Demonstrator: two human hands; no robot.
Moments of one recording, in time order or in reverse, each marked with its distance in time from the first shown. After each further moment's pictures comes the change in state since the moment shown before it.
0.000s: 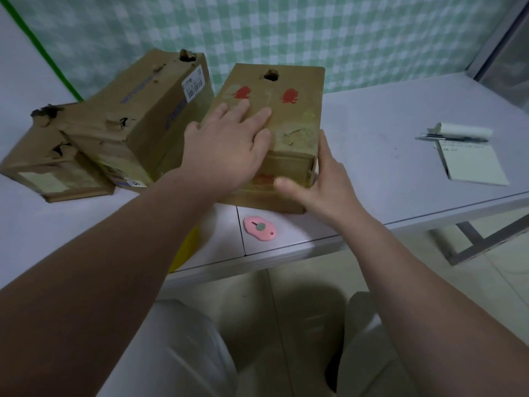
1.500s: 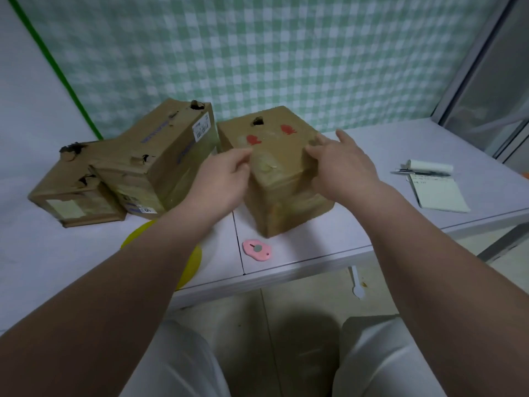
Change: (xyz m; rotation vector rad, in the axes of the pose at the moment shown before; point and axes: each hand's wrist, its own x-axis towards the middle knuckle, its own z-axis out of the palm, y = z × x) left_hand -0.021 0.002 -0.021 -0.717 0.120 -0.076; right_hand 0.026 -0.078 -0.063 -0.908 -0.175 0.038
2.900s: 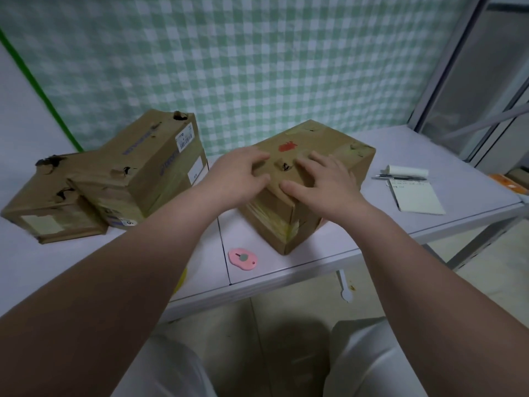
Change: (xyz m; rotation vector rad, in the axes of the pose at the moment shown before) left_hand 0.026 0.035 0.013 0.361 -0.250 0.131; right_hand -0.016 0.014 0.015 0.312 0.042 0.113
